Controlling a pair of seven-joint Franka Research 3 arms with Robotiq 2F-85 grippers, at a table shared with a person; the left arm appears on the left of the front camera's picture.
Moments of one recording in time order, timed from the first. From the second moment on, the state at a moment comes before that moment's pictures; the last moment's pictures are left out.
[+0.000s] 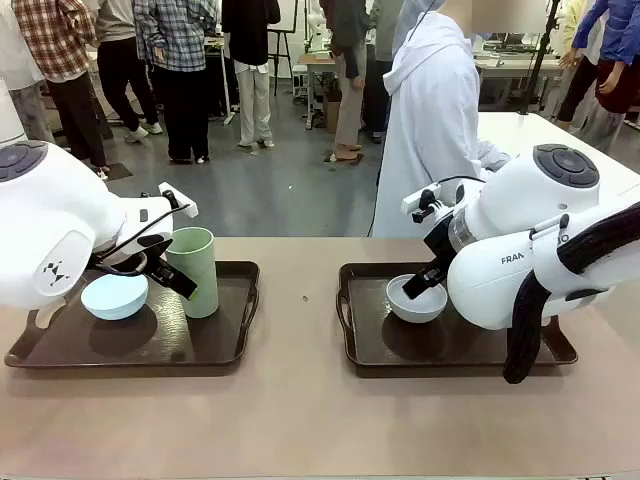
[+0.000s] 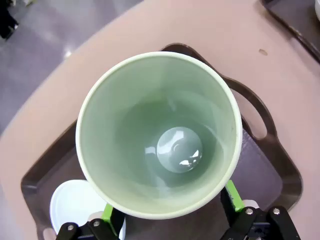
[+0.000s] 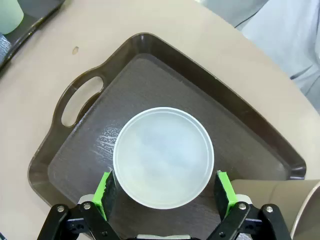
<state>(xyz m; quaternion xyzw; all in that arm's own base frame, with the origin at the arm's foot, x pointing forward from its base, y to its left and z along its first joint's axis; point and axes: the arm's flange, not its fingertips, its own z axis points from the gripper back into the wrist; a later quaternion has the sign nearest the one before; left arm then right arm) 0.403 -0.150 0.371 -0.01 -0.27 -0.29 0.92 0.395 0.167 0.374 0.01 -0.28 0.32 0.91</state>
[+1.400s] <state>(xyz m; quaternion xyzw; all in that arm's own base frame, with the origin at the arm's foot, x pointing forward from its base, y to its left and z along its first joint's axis) 0.403 -0.151 0.371 -0.01 -0.27 -0.29 0.92 0.395 0.167 0.374 0.01 -0.28 0.32 0.91</state>
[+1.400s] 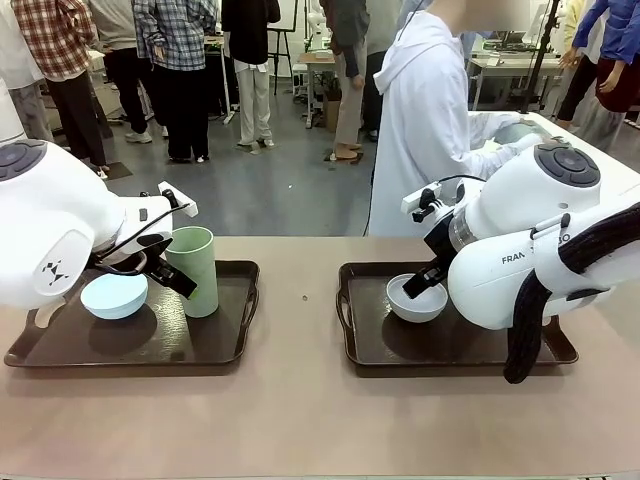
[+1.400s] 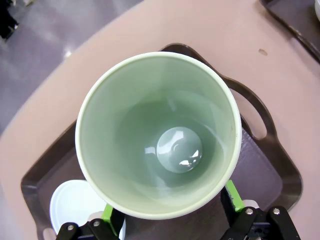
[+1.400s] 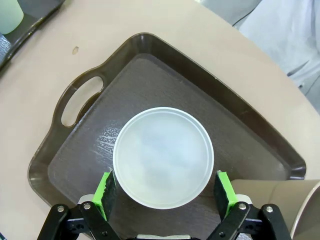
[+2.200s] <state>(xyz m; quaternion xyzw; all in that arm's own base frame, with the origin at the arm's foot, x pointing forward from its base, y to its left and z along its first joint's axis) 0.329 -0.128 0.473 0.02 -0.17 -0.26 0.95 0.290 0.173 0.453 -0.04 -0.11 0.21 0.97</state>
